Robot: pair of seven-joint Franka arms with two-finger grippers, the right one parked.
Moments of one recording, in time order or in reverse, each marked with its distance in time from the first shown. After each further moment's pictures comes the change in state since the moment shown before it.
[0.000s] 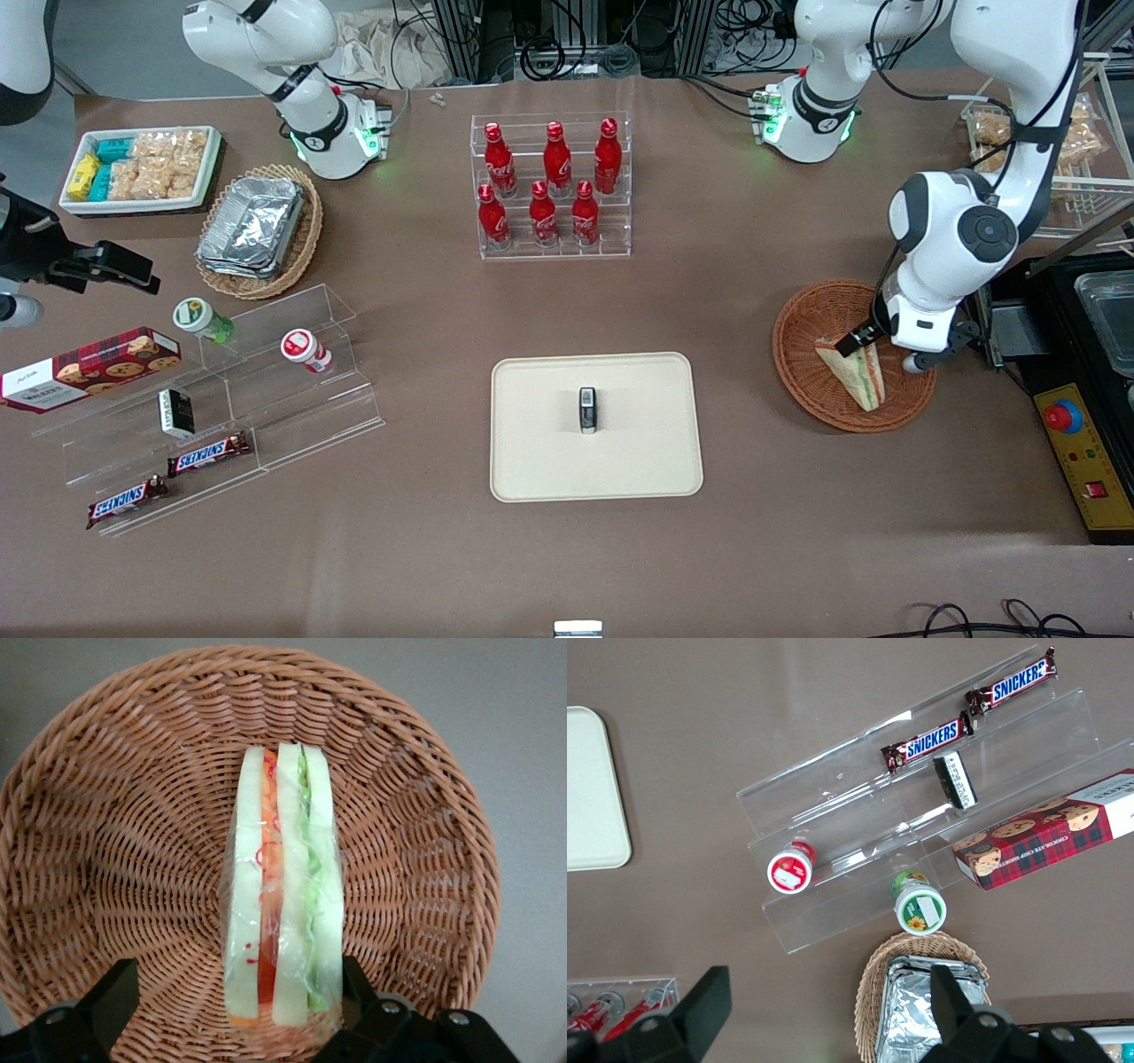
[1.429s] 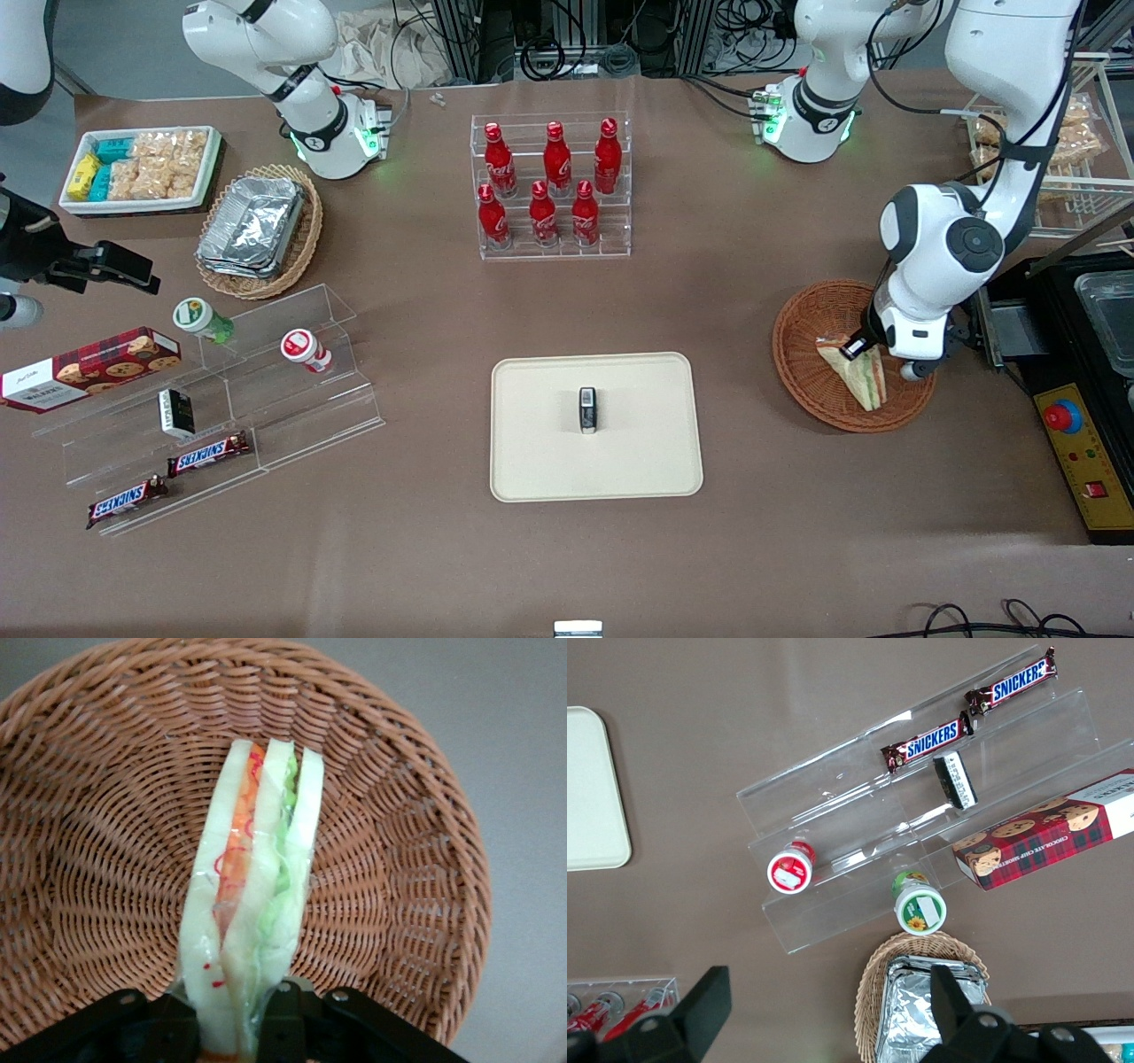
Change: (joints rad) arm -0.004 0.047 -0.009 0.017 0.002 0.056 -0.103
